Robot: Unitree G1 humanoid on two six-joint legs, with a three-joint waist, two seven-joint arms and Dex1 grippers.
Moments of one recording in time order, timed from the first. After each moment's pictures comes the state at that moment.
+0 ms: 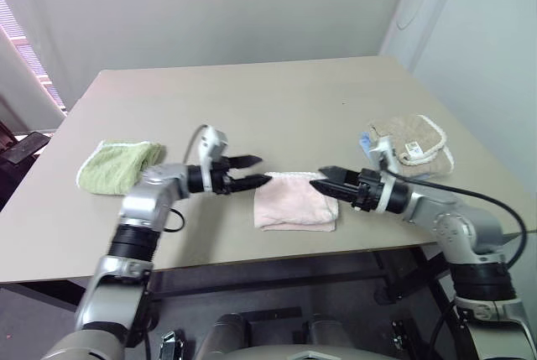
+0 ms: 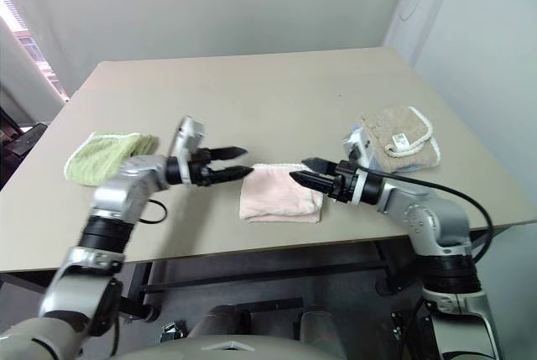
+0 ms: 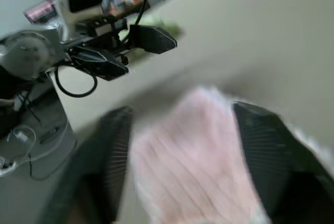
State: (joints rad) left arm -0.55 0.47 0.00 0.21 -0.45 0.54 -1.14; right arm -0.31 -0.56 -0.14 -0.18 0.74 0.86 0.88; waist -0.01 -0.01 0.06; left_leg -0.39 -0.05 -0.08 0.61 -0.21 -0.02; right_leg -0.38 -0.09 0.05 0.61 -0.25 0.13
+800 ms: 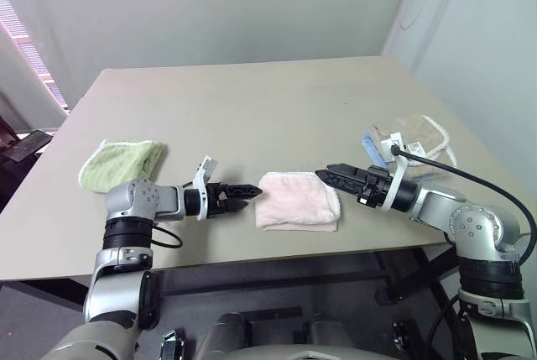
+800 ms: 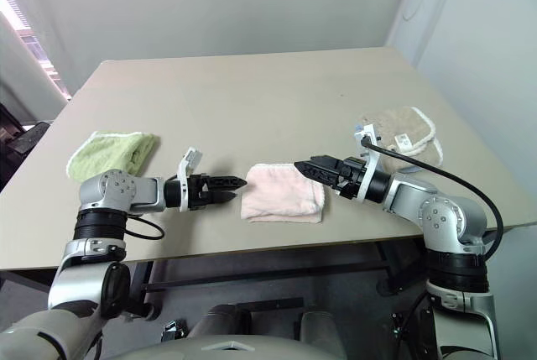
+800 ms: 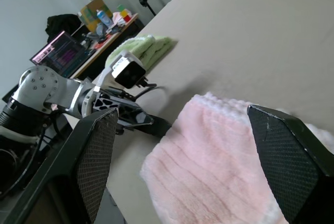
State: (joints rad) left arm -0.61 0.30 0.23 0.43 -0.65 1.45 -0.70; right arm -0.33 -0.51 -0.22 -0.13 0.91 1.06 0.68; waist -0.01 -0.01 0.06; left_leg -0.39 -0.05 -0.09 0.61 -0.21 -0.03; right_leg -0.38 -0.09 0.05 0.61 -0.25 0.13
